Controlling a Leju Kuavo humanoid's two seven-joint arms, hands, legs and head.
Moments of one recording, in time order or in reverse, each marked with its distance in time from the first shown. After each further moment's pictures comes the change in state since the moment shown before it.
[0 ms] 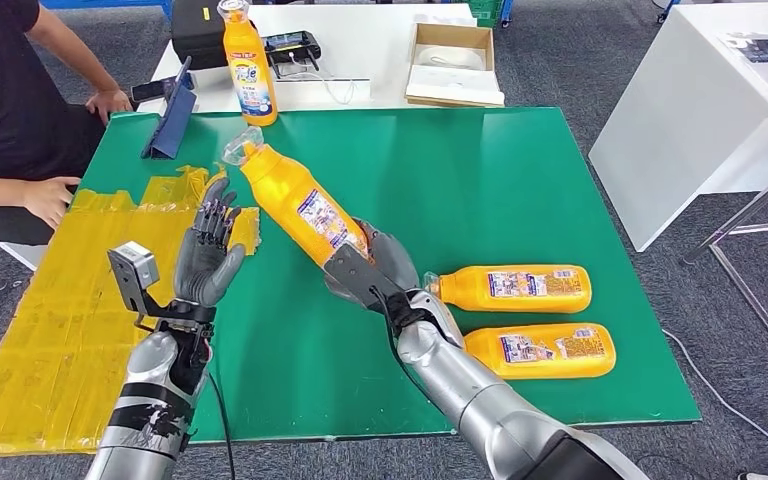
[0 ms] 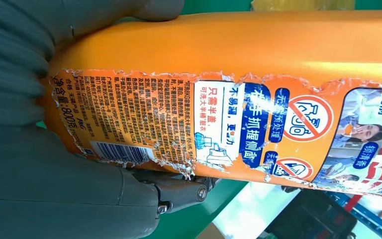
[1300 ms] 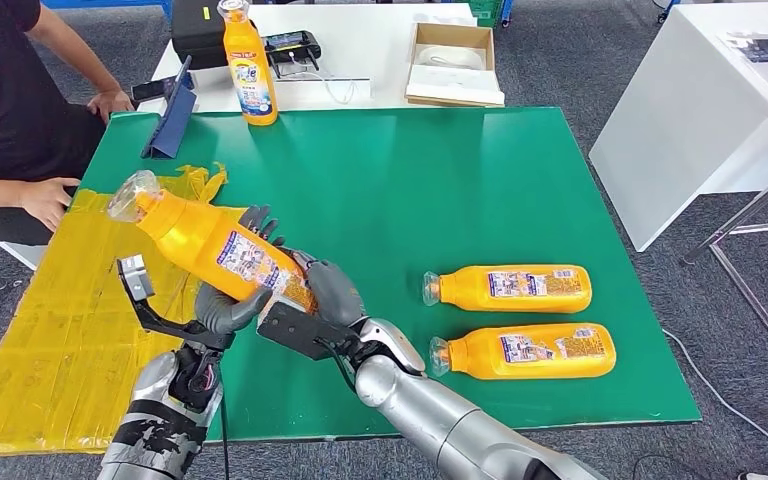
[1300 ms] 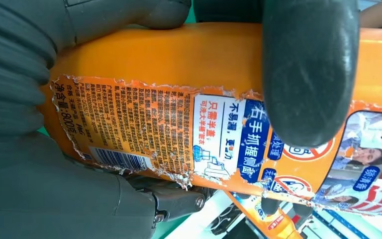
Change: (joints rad) left arm 0.053 0.015 -0.074 0.036 0.372 -0.307 0.147; right arm 0.064 0.014 0.326 -0.184 -0.097 0.036 0.003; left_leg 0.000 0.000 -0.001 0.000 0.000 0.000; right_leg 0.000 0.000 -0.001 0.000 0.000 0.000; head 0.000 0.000
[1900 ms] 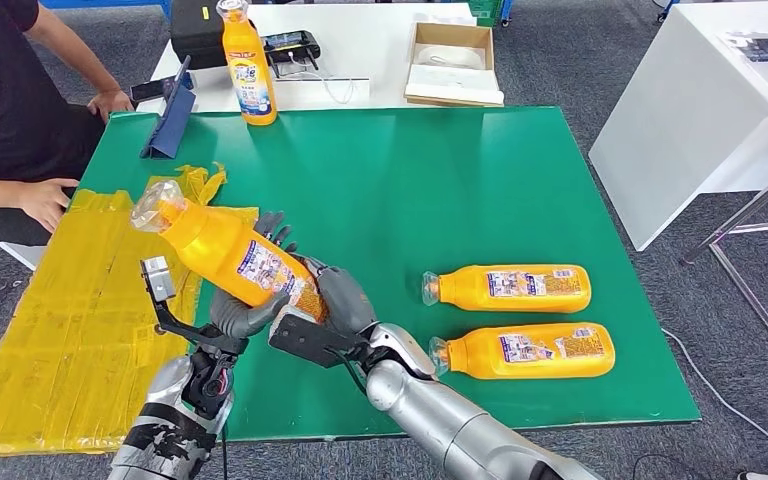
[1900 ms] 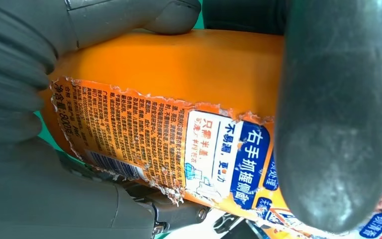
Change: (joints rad) left arm 0.008 -0.005 -0.077 0.006 0.008 0.073 -0.010; right arm 0.022 -0.016 -0.020 0.035 0.081 0.019 -0.024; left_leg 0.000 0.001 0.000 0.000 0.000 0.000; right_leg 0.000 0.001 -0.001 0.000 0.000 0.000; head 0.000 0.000
